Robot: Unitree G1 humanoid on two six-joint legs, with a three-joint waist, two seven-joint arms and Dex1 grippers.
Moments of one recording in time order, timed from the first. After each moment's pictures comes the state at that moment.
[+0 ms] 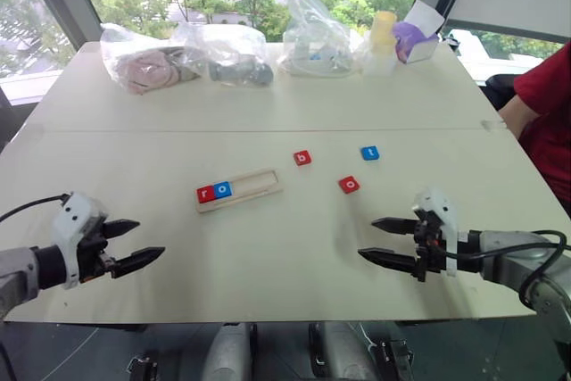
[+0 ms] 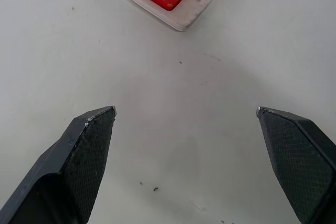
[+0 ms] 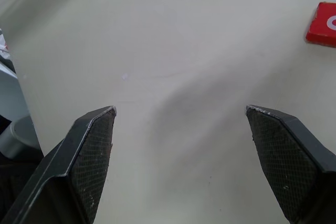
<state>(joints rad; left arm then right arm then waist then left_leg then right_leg) 0.26 0.91 0.49 -0.34 -0.56 0.68 -0.98 0.00 -0.86 -0.15 -0.48 0.67 0.84 0.90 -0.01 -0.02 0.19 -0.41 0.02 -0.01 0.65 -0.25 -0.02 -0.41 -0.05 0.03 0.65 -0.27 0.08</state>
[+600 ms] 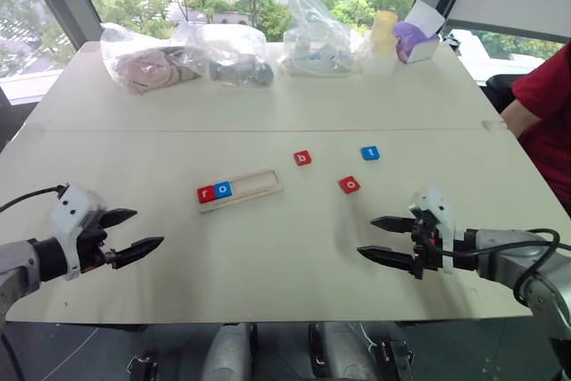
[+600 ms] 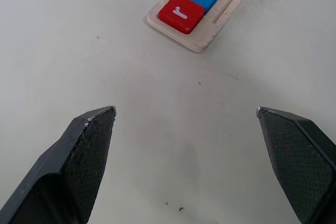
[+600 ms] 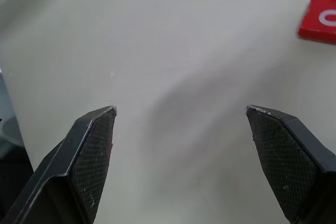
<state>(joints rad) 0.23 0.90 0.49 -0.32 -0.54 0.62 -0.96 -0.01 -0.85 -0.13 -0.45 0.64 0.82 0.88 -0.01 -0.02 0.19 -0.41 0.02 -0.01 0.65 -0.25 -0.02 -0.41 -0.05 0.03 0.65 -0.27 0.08</state>
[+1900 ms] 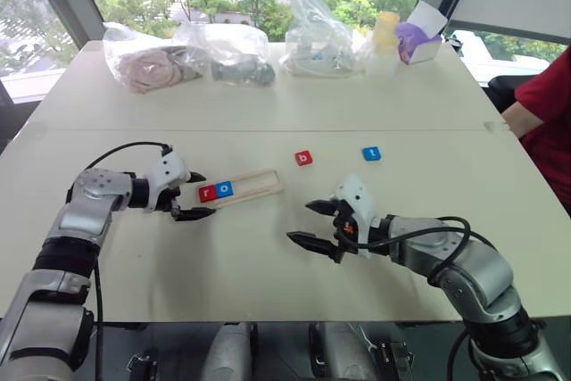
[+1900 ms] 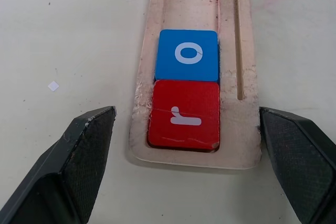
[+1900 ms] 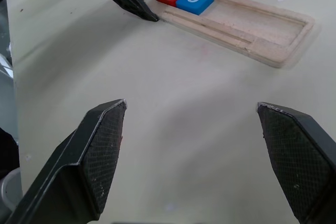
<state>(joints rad) -0.56 0.76 -0.13 0.51 -0.12 0.01 -1.25 -0.25 -0.54 0.18 -0.56 0.57 0.94 0.55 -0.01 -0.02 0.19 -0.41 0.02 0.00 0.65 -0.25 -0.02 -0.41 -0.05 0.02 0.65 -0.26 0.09</state>
